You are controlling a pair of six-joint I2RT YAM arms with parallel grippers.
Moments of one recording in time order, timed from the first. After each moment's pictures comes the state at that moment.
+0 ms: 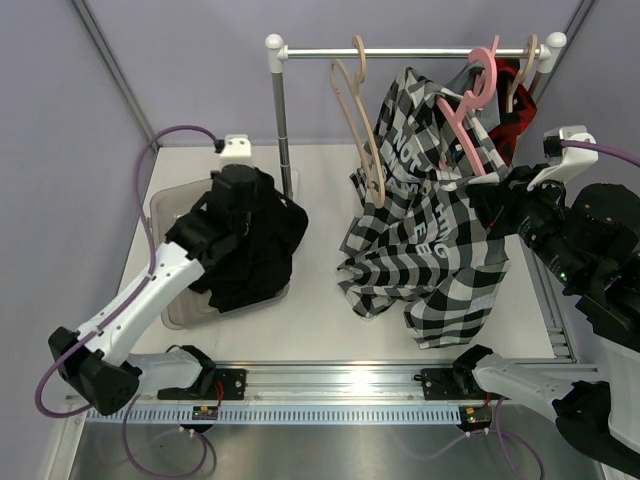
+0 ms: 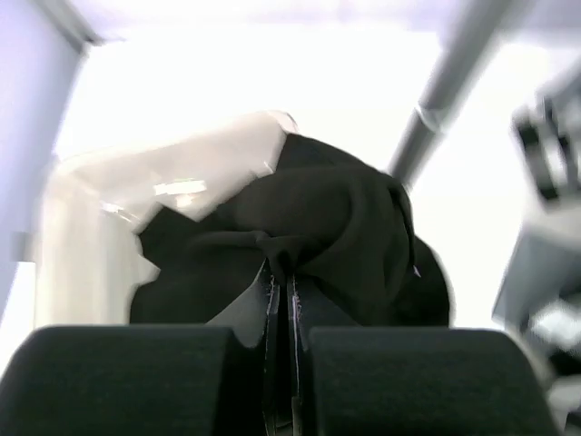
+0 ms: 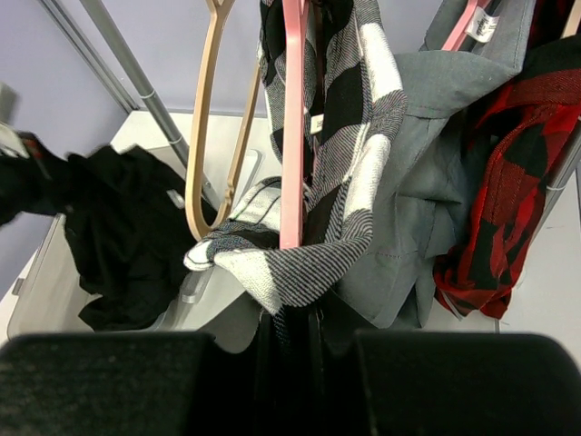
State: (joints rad) left arm -0.61 1.22 1.24 -0.48 -0.66 -0.24; right arm 0.59 0.98 1.88 -1.05 0.26 0.24
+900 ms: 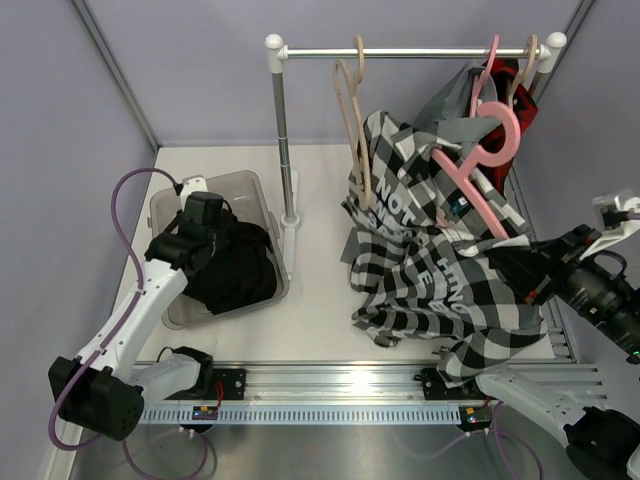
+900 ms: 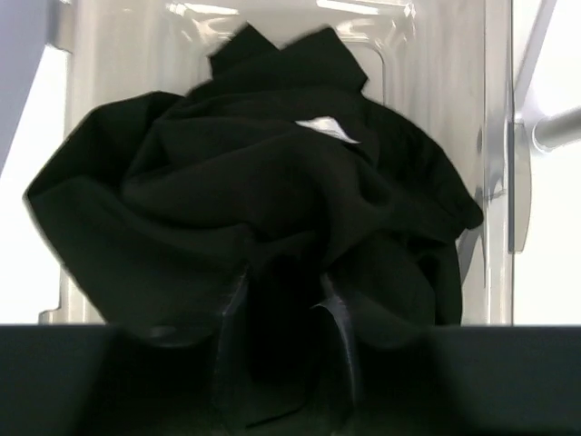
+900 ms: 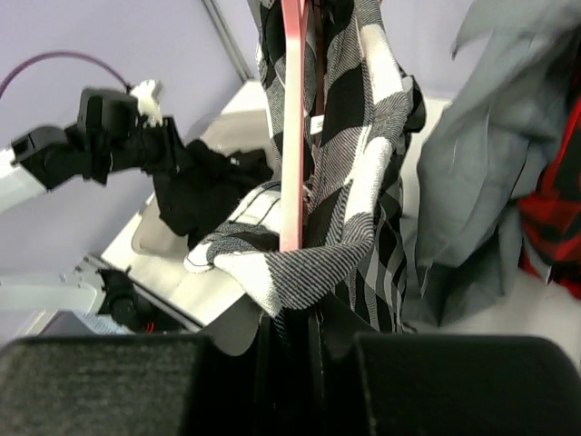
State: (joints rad) left arm -0.31 1.07 0.99 -0.70 -0.49 -0.42; right arm 0.59 0.81 1.94 -1.21 0.01 0.32
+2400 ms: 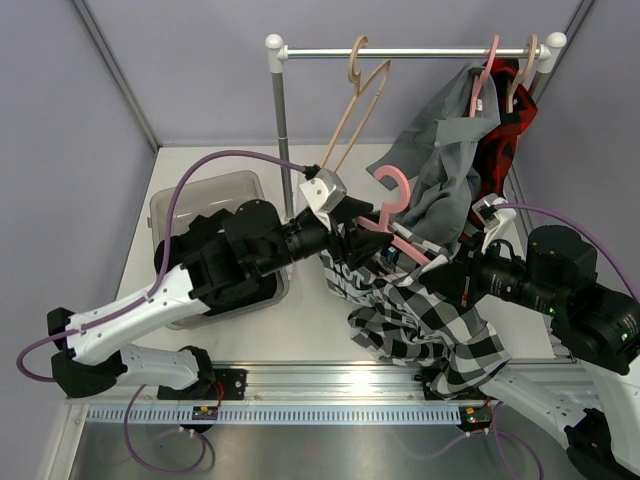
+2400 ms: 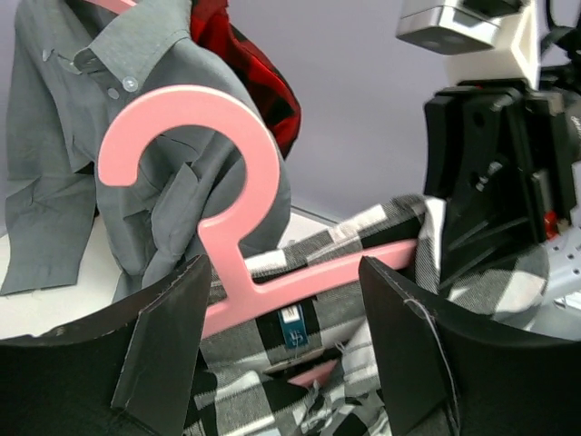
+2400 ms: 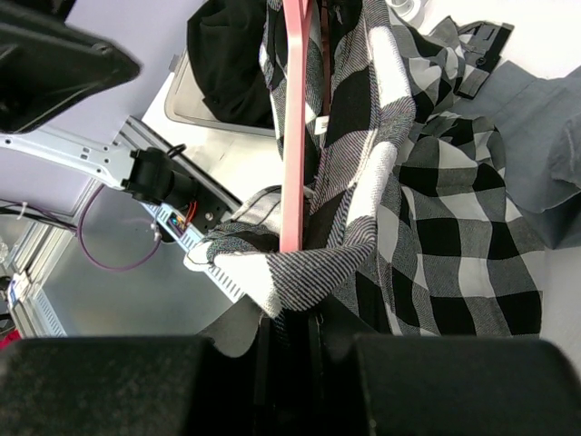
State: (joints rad) left arm -1.14 1.19 1.35 -0.07 0.03 -0.13; right arm 0.59 0.76 1.47 -1.12 -0.29 0.39
